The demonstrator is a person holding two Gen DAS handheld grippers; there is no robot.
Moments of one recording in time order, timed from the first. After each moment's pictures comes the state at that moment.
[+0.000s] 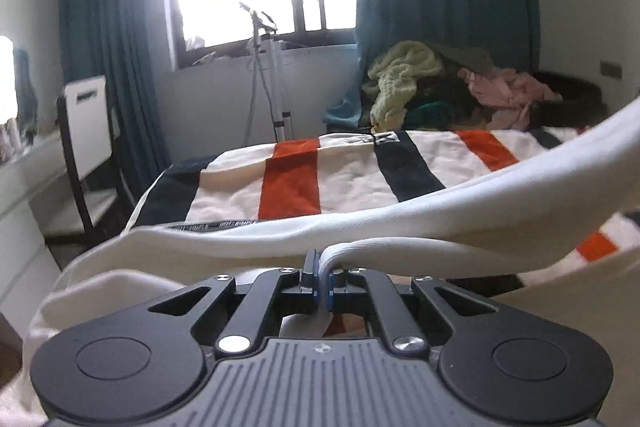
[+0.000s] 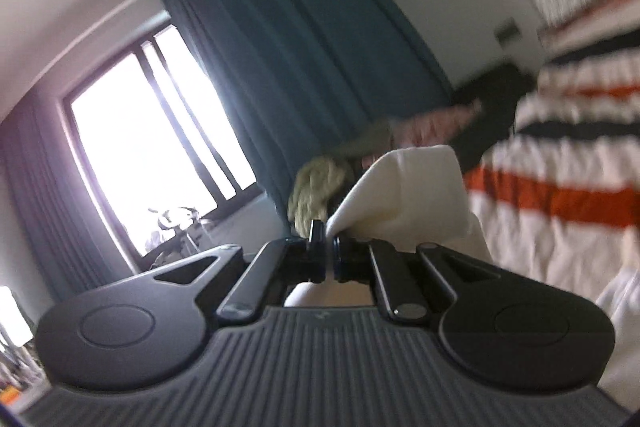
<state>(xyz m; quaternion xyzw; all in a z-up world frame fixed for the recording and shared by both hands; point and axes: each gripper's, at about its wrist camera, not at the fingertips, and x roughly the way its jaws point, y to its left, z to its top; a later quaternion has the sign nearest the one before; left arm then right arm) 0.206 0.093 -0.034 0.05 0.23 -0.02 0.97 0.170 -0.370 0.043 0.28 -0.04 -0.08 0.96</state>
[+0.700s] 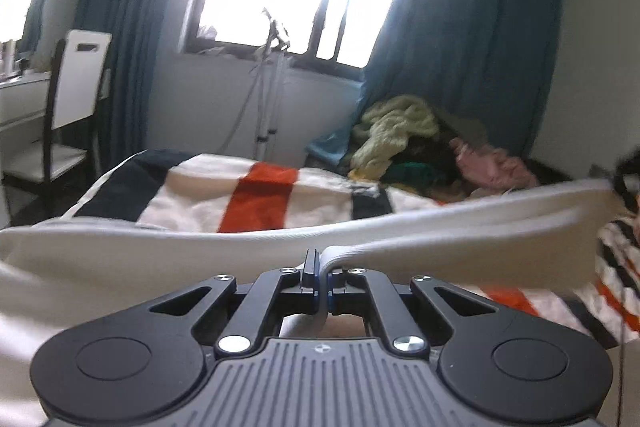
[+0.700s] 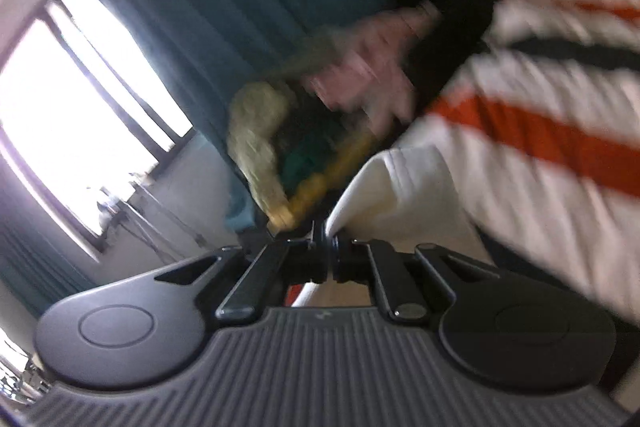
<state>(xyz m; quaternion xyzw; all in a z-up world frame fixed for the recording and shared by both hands) 0.246 0.104 -0.026 -0.08 0.18 -0.06 0.98 0.359 -0.445 0.081 0.35 0.10 -0.11 0.92</state>
